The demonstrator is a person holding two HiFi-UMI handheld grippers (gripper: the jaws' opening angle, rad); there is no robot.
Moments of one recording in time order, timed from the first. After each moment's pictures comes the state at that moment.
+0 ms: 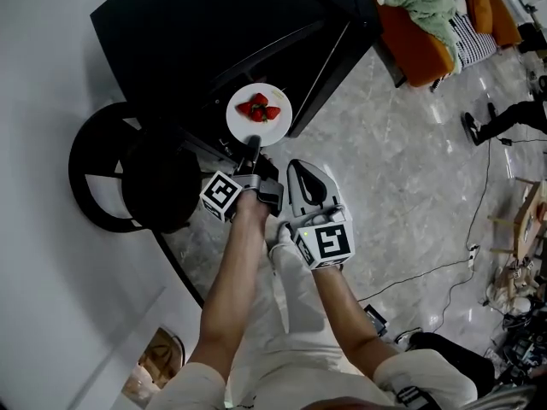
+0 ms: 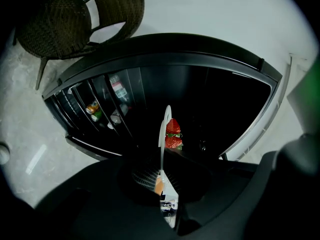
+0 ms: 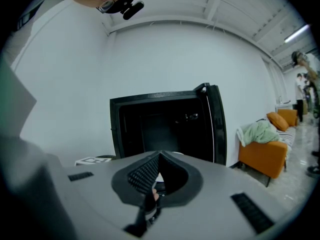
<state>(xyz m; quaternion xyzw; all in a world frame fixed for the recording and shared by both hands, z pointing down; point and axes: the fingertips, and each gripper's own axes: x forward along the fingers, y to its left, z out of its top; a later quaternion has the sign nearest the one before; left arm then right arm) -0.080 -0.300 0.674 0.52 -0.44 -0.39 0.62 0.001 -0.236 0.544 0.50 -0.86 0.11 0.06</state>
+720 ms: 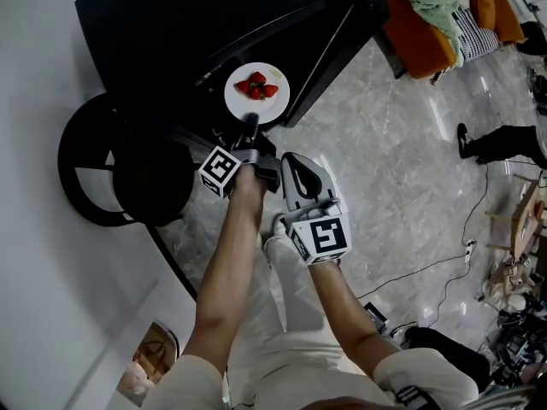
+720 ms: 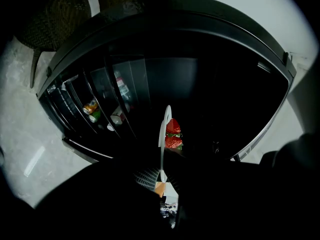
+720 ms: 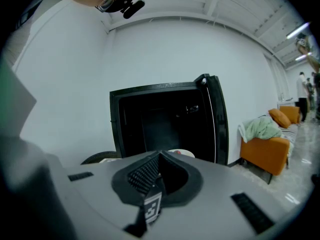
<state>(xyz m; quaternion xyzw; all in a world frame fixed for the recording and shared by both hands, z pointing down) -0.070 -0.347 0.718 0.53 -0.44 -0.39 0.61 -0.001 -0.248 0.574 0.49 -0.86 0.12 0.07</state>
